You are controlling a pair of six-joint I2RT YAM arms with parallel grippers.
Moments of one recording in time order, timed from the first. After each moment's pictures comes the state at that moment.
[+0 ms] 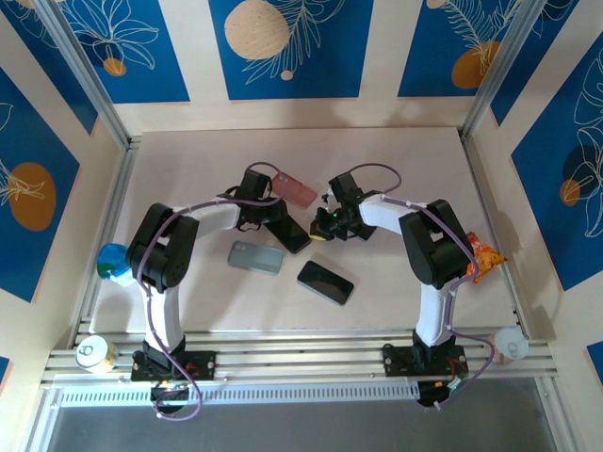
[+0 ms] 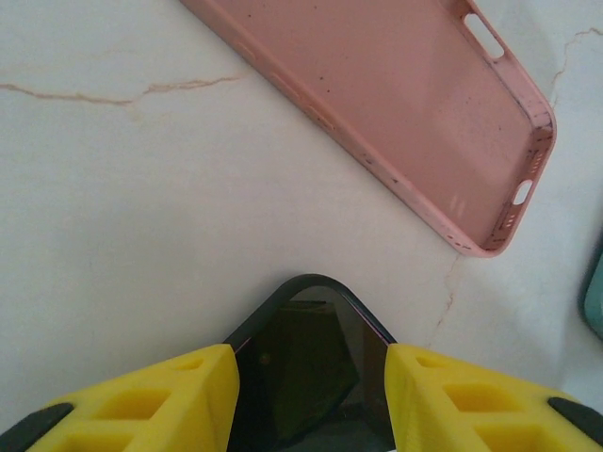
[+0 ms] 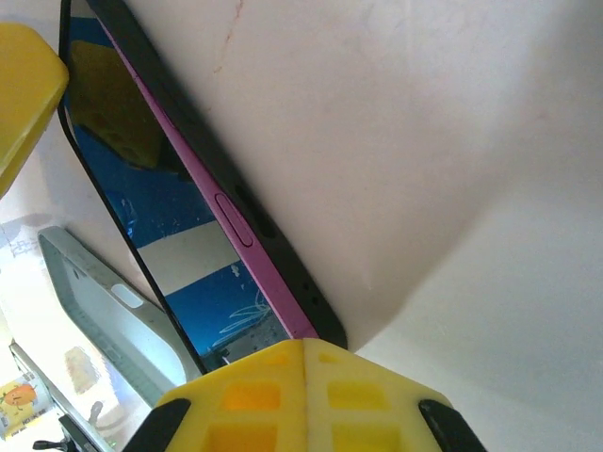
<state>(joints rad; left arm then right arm) -0.48 1.97 1.22 -0.15 0.13 -0.59 0.46 1.94 1.19 -0.39 -0.52 0.66</state>
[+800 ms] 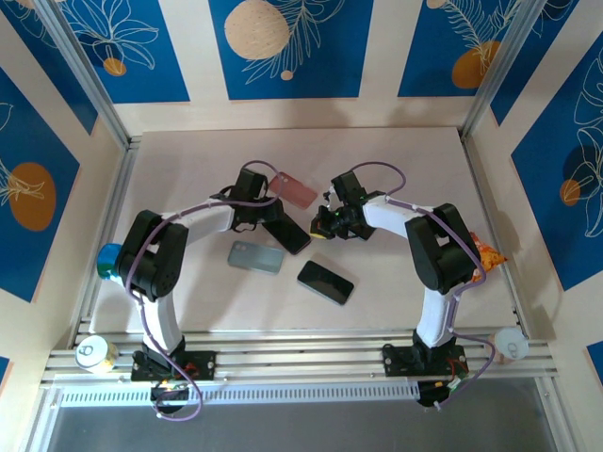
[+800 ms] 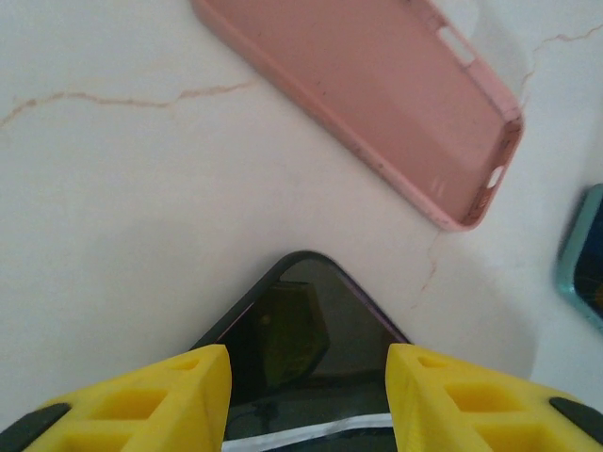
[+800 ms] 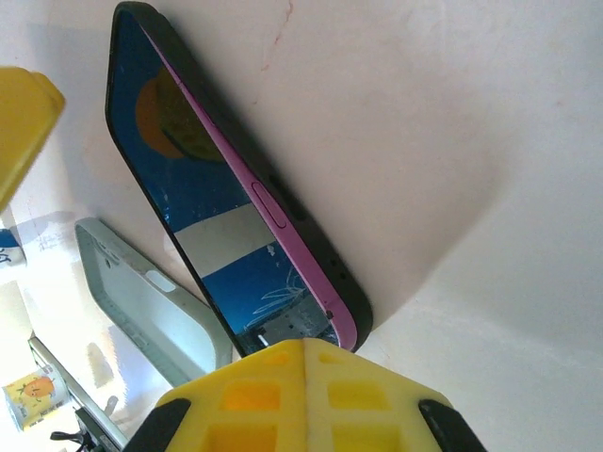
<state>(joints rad) -0.48 1.87 1.17 -0.20 0.10 -0.57 0.45 1.88 1.16 -0.37 -0.53 0.67</state>
